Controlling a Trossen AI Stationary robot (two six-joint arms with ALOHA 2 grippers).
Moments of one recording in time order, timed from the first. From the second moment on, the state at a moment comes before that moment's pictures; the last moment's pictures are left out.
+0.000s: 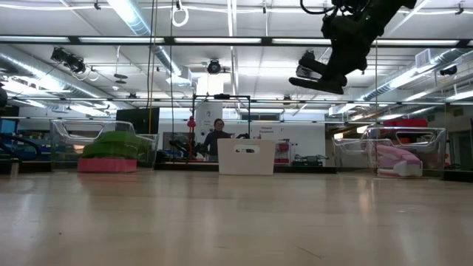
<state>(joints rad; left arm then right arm) 0.27 0.88 1.56 -1.01 0.11 0.09 -0.41 1.12 1.04 -0.76 0.04 0.12</state>
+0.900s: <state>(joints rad) 0.27 0.88 1.56 -1.01 0.11 0.09 -0.71 1.10 1.04 -1.01 0.29 0.54</state>
